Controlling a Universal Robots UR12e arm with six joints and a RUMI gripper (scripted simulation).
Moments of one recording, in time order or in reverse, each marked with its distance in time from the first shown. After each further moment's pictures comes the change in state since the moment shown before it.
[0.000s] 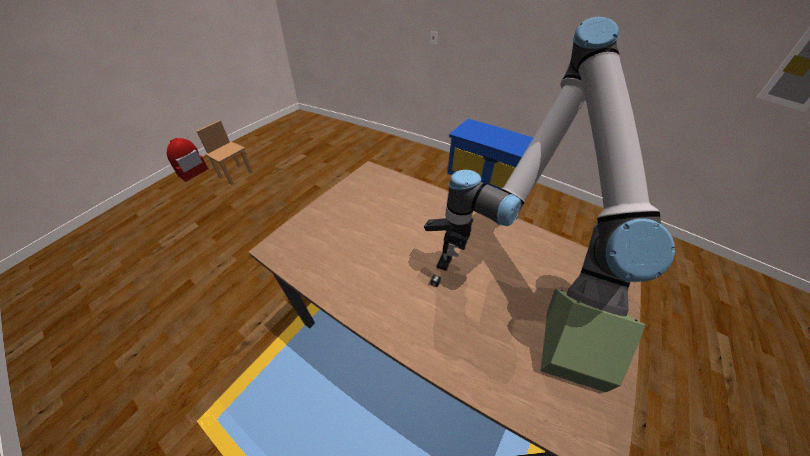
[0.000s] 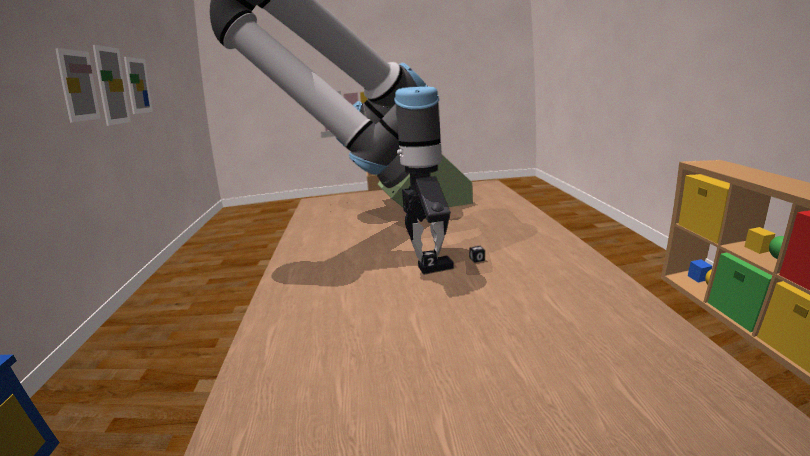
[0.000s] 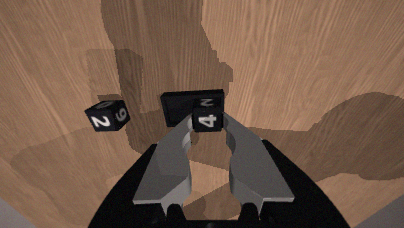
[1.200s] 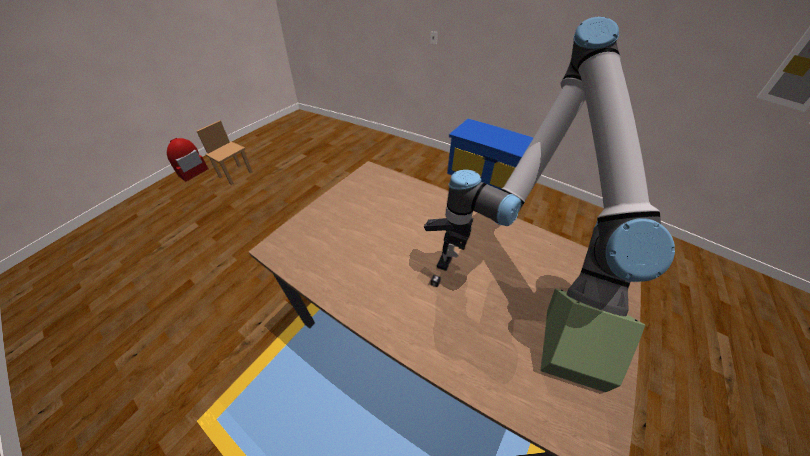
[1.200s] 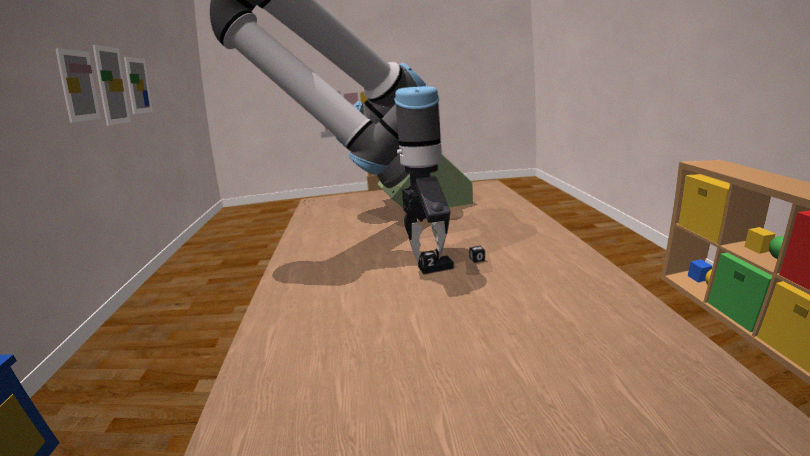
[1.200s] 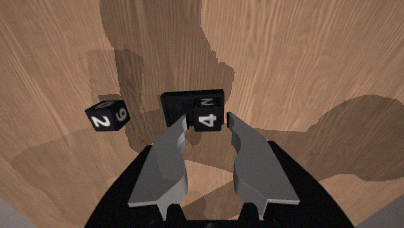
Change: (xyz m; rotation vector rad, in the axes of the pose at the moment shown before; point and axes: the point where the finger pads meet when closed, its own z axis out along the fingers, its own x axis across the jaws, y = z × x) arm 0.000 0.000 0.000 0.000 0.000 0.000
